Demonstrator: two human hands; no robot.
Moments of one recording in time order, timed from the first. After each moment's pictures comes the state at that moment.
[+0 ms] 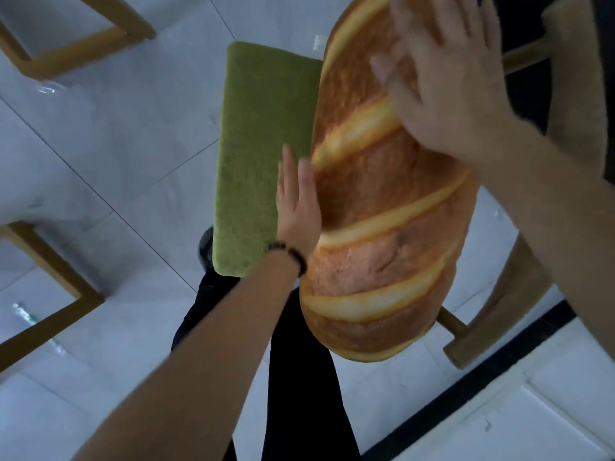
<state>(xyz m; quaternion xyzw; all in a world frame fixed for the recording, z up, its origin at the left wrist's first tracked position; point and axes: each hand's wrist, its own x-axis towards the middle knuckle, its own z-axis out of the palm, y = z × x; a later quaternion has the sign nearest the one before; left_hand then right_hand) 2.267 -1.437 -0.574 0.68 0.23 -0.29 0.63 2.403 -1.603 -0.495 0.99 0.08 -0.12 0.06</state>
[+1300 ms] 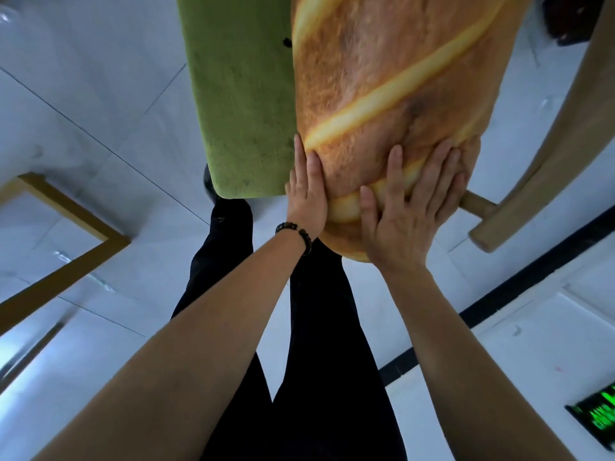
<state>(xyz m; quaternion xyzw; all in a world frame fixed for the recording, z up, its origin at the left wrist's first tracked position) 2.134 -1.460 -0.607 0.69 0.24 -0.41 0.54 2.071 -1.579 -0.568 0.99 -0.16 -0.02 0.01</state>
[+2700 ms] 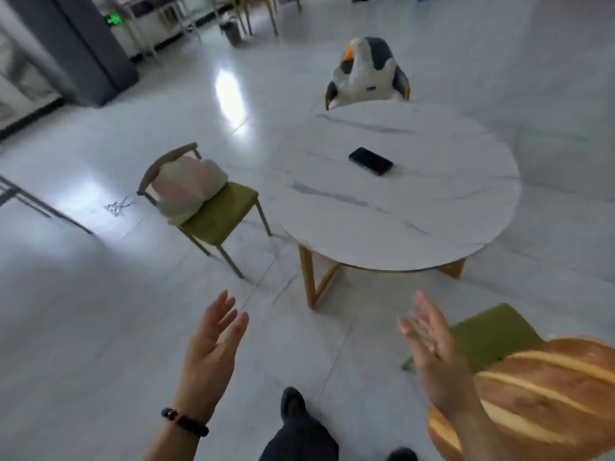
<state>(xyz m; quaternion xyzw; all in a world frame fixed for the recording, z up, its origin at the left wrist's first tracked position) 1.733 -1.292 -0.115 0.58 0.56 0.31 0.51 1.990 -1.445 -0.158 0.72 0.24 -0.37 -0.54</state>
